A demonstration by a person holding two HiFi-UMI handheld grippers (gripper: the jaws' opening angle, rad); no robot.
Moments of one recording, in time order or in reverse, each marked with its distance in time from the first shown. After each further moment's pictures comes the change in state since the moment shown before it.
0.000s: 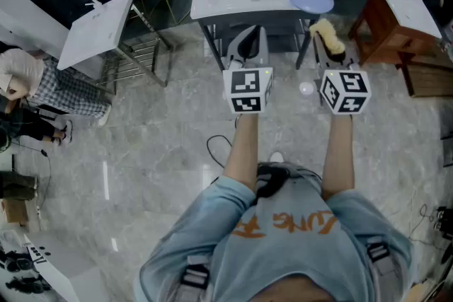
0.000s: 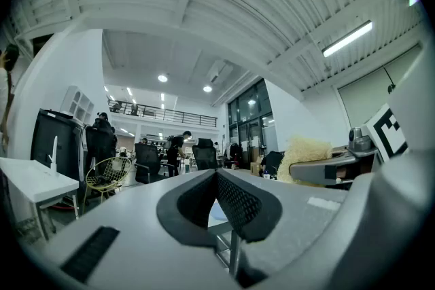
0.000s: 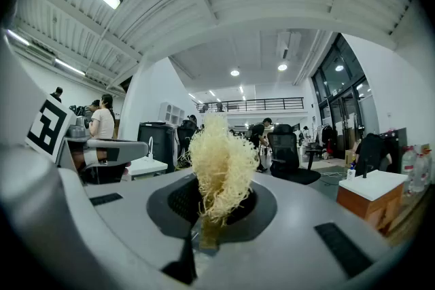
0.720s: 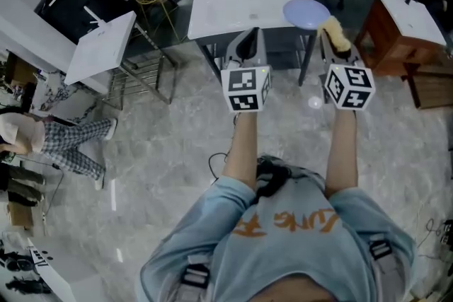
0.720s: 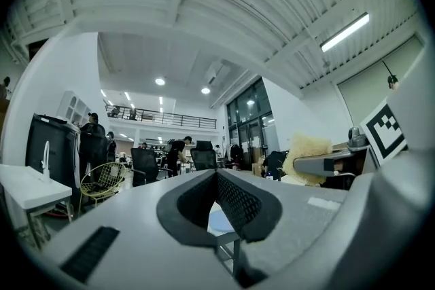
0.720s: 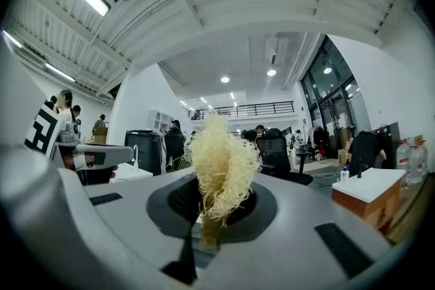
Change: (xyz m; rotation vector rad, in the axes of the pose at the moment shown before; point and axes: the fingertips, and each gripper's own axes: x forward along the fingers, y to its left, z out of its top) left arm 0.076 -0.028 -0.006 0.028 0.000 0.005; right arm 0.027 -0.103 0.002 0.052 -0.050 -0.064
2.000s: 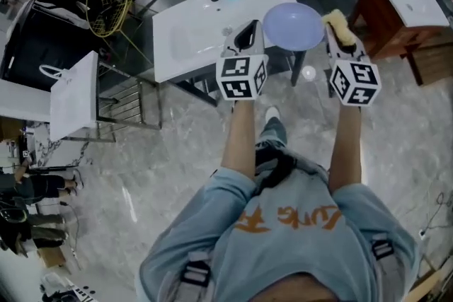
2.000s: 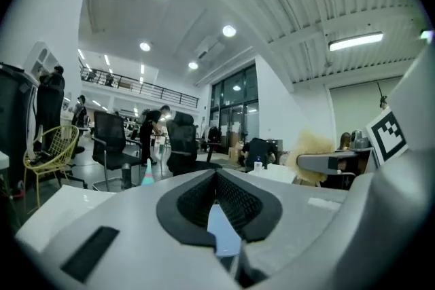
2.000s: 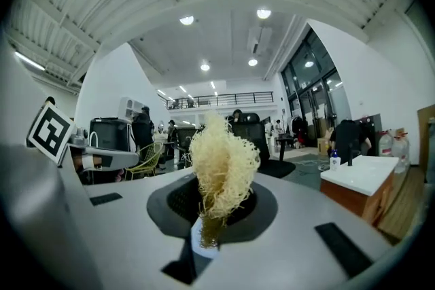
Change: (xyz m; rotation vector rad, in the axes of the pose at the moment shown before) left arm 0.289 0.019 -0.106 -0.117 0.170 -0.232; right arm 0.186 -0.167 -0.076 0.043 0.104 -0.176
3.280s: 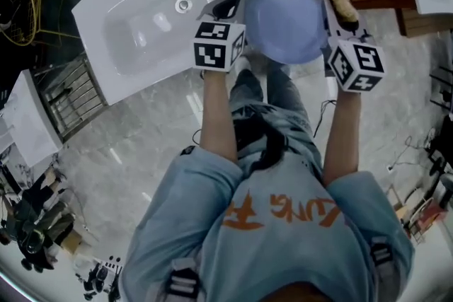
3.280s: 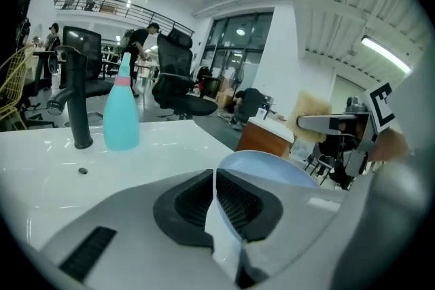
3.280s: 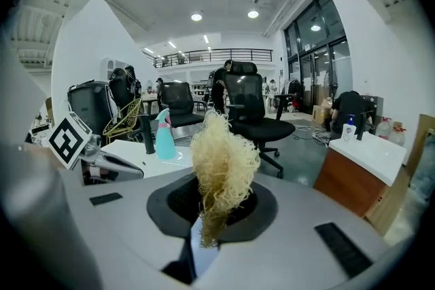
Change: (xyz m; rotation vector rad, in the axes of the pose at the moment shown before) left arm 0.215 0.096 -0.197 -0.150 0.538 -0.205; right arm 0.209 -0.085 -0.129 0.018 0.382 -0.058
